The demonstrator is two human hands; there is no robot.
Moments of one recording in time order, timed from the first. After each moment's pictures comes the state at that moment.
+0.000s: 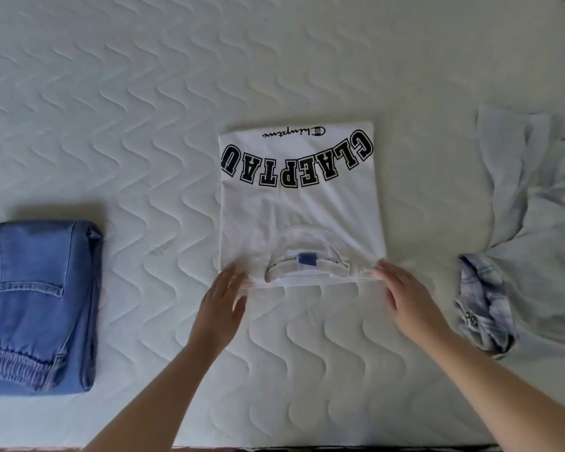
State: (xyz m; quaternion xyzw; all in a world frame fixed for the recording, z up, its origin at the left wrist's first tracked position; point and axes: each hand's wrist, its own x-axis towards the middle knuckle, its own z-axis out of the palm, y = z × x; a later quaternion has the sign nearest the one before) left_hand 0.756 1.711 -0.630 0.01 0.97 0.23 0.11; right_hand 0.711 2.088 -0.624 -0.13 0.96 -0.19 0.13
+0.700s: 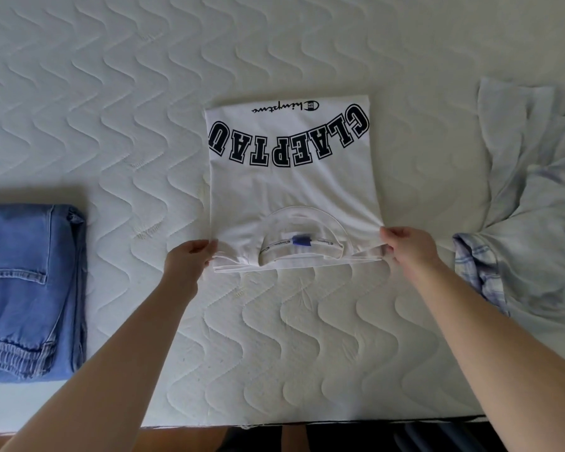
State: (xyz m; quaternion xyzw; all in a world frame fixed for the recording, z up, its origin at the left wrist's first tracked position) left_hand 0.690 1.680 -0.634 -0.45 0.69 0.55 0.15; right_hand 0.642 2.079 -0.635 0.38 0.78 -0.46 0.20
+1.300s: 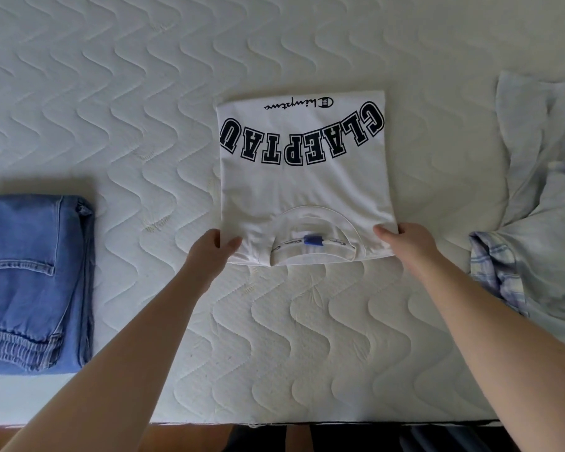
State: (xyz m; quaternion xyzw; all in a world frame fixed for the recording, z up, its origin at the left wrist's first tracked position) left_hand 0.685 1.690 -0.630 -0.30 0.81 0.44 0.25; right_hand 0.636 2.060 -0.633 0.27 0.86 -0.34 0.28
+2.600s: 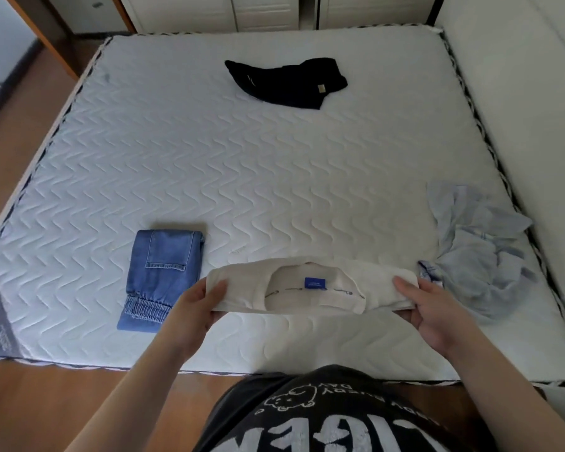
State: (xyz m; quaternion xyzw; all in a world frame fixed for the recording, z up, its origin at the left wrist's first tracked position) left_hand 0.893 1.641 -0.262 -0.25 0.60 0.75 0.12; right_hand 0.834 2.018 -0.271 0.28 0.54 -0.77 0.22
